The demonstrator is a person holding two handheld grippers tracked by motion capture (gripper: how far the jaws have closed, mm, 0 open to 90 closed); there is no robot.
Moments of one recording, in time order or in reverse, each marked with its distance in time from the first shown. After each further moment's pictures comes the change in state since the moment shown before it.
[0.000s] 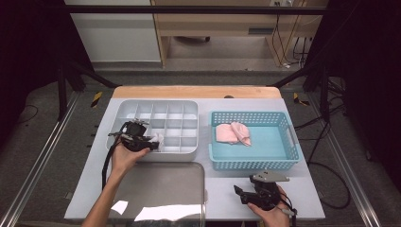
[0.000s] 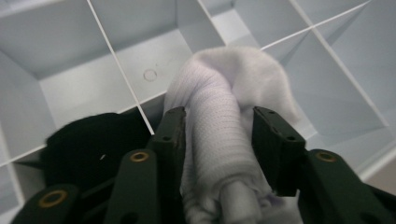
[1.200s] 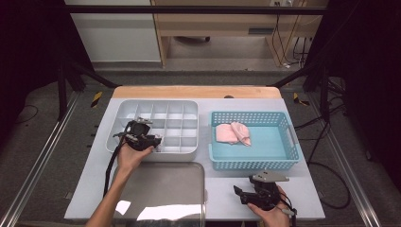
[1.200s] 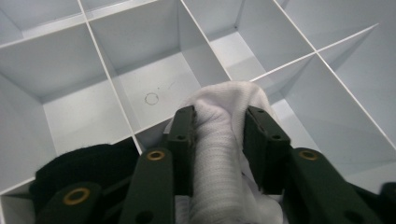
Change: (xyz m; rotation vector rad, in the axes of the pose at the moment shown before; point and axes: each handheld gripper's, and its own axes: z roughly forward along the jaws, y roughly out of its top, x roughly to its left) left arm -0.007 0.003 0.016 -0.036 0.048 0.007; right arm 0.000 0.000 0.001 0.005 0.010 0.000
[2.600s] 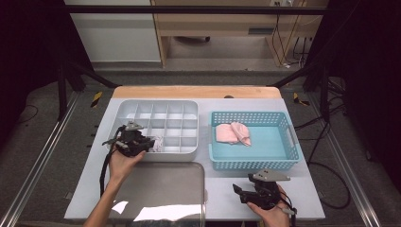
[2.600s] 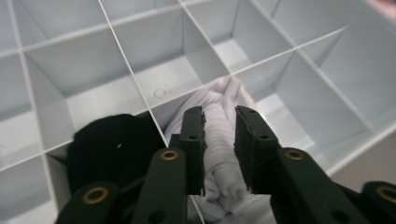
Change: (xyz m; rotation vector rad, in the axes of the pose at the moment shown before) left arm 0.002 -0.023 -0.033 -0.141 -0.011 0.019; right arm 0.003 0.007 -0.005 -0.032 0.014 0.002
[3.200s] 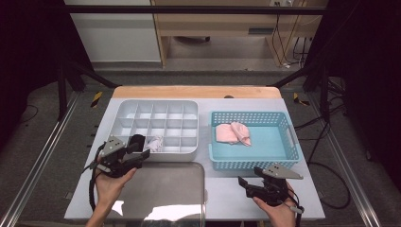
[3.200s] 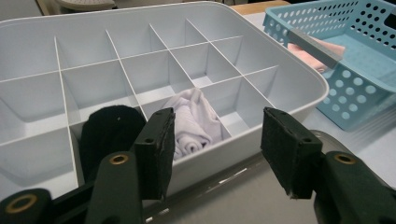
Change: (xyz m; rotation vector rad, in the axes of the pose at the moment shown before) left arm -0.026 -0.042 -0.057 -0.242 -0.013 -0.021; right arm -0.006 0.017 -0.023 -0.109 -0.021 0.033
